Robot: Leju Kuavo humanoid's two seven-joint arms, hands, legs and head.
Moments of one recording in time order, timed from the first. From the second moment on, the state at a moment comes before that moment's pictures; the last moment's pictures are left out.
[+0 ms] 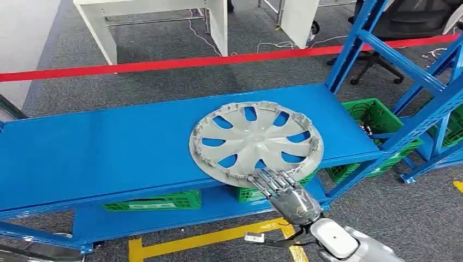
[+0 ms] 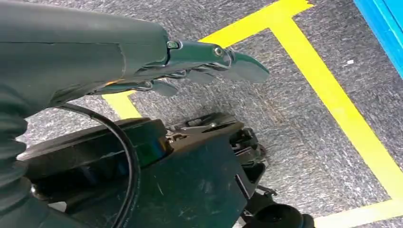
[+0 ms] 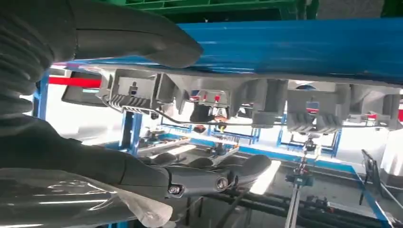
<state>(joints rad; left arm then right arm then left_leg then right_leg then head) -0.03 -0.07 -0.58 -0.24 0.29 0.07 -0.27 -0.04 -0.36 0.64 -1.32 1.57 -0.69 0.17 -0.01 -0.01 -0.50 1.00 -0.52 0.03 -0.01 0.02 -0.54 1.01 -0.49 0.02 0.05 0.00</state>
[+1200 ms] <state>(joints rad) -0.03 -0.07 -0.57 -0.24 0.31 0.07 -0.27 -0.18 -0.29 0.64 -1.14 1.56 -0.68 0.11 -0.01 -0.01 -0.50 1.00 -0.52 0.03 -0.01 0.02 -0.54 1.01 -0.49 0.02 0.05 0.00</state>
